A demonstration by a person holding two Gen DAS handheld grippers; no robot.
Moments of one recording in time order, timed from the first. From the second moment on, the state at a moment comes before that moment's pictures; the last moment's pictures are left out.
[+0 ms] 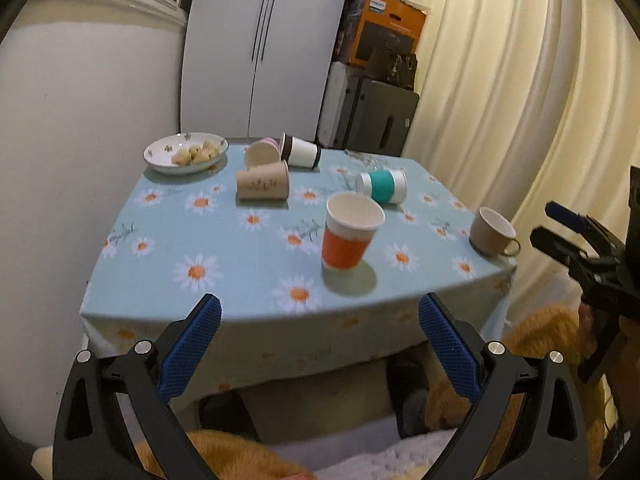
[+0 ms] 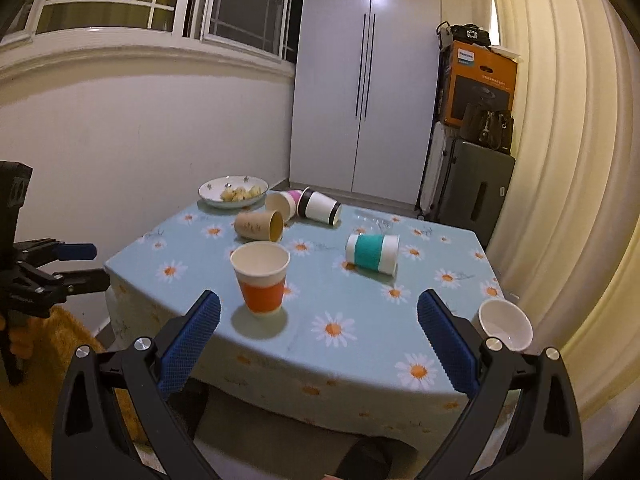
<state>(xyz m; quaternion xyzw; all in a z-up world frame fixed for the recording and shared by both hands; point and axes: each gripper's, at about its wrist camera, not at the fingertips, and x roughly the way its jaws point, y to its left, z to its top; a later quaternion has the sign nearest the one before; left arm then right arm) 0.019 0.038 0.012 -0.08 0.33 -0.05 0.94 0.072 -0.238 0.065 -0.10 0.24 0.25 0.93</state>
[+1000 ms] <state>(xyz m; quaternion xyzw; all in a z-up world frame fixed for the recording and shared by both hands) 0.000 0.019 -0.002 -0.06 0.32 -0.01 0.95 0.064 -0.276 0.023 -0.08 0.28 0.20 0.94</state>
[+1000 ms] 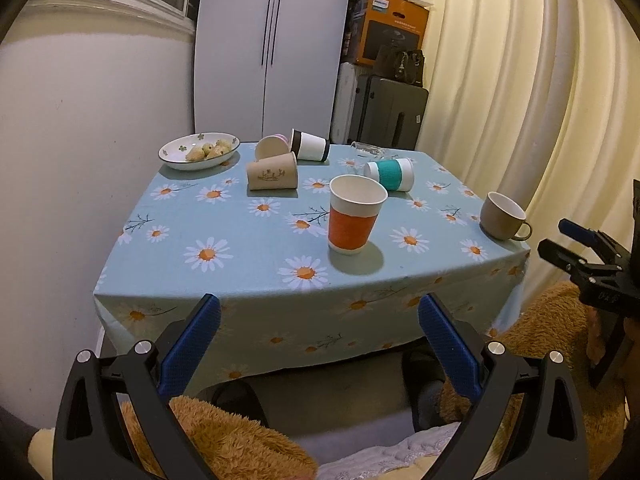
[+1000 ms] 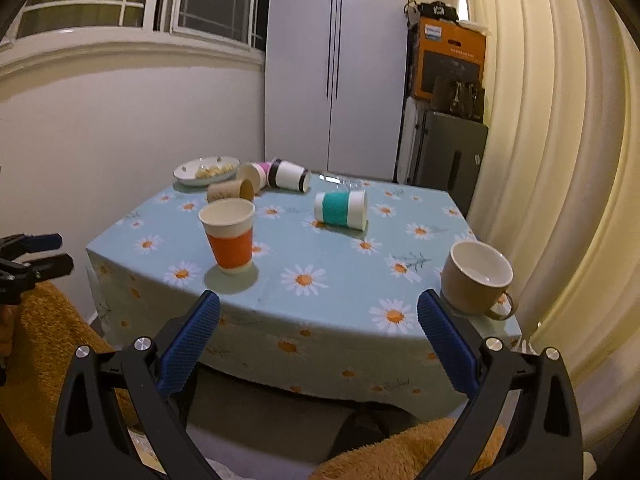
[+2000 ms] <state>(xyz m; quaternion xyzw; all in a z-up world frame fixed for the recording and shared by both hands) 0.000 0.019 -0.003 -0.06 0.33 -0.01 0.94 0.067 -0.271 0.018 -0.08 0.29 0.20 0.93</state>
